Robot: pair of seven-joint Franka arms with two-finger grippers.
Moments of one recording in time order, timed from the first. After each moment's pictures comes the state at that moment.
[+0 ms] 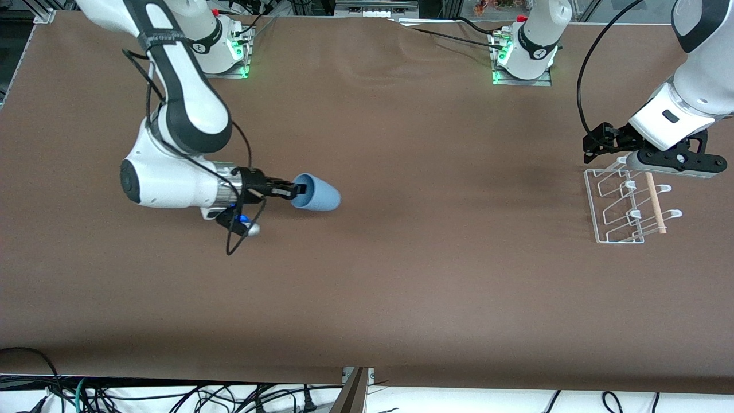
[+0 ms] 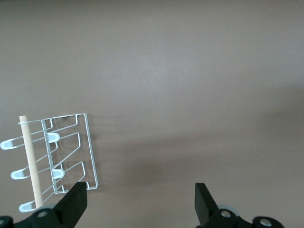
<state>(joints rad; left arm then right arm) -0.11 -0.02 0.01 -1.76 0.01 1.76 0.02 0.33 0.45 0.06 -1.59 0.81 1.94 0.48</state>
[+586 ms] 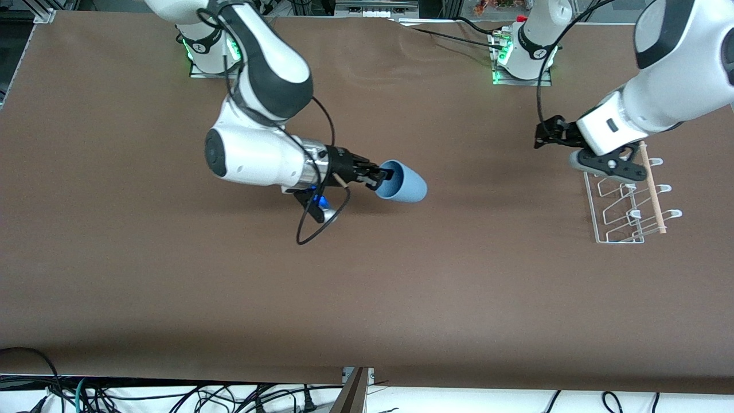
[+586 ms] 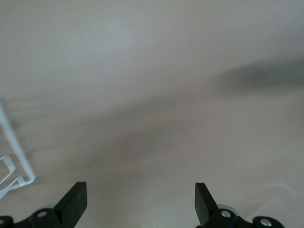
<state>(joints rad) -0.14 0.05 -0.05 -1.76 -0.21 1.65 0.13 0.56 0.59 0.07 -1.31 0.90 2.10 0.92</state>
